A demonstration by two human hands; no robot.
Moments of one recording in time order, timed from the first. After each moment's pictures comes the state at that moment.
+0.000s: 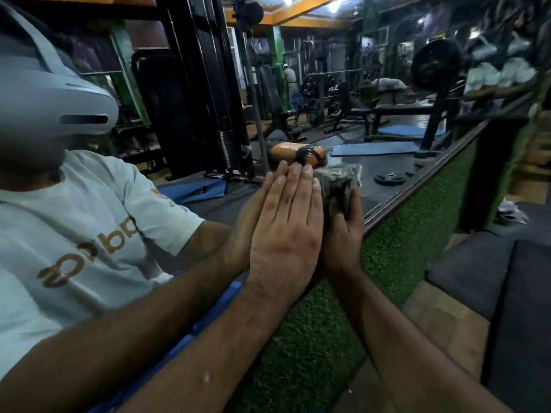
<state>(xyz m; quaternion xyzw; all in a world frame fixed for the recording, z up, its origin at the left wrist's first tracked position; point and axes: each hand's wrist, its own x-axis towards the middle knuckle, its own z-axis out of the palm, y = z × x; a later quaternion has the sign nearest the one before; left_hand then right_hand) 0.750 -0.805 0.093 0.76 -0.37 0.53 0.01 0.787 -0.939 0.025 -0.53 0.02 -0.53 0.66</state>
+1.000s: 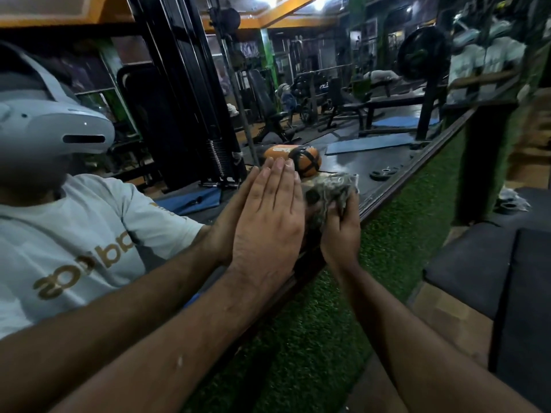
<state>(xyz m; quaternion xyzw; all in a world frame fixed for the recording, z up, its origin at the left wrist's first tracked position) 0.752 -0.876 0.124 0.78 -0.40 0.46 -0.12 0.795 -1.038 0.007 -0.59 0.13 -0.56 0.57</state>
